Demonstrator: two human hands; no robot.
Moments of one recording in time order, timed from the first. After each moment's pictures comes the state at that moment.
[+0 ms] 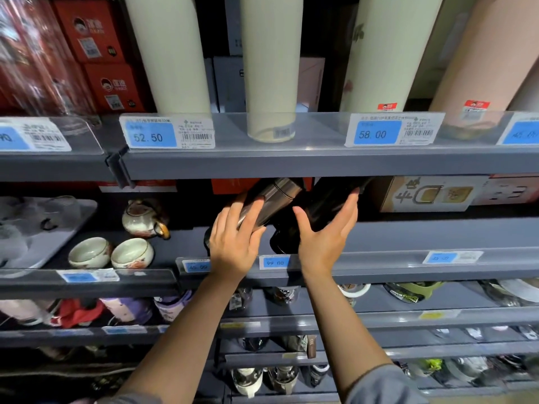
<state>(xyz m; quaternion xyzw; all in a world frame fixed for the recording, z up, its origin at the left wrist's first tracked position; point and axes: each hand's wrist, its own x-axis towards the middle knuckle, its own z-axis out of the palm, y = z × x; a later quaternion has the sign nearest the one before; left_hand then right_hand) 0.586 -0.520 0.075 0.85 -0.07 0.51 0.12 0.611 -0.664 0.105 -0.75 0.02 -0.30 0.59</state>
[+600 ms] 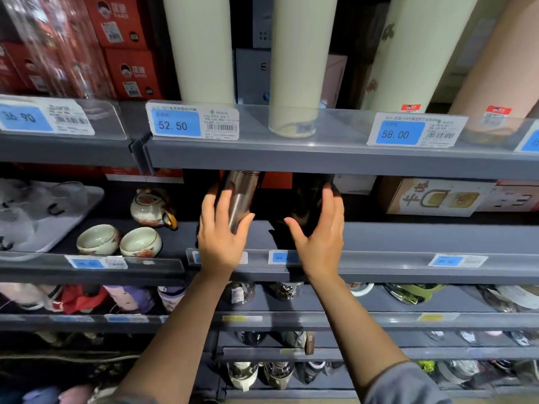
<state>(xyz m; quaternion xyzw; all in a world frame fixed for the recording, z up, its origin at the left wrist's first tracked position) 0.571 -0.496 0.078 0.82 0.03 0.52 0.25 0.602 -0.660 0.100 -0.84 -0.14 -0.33 0.42</state>
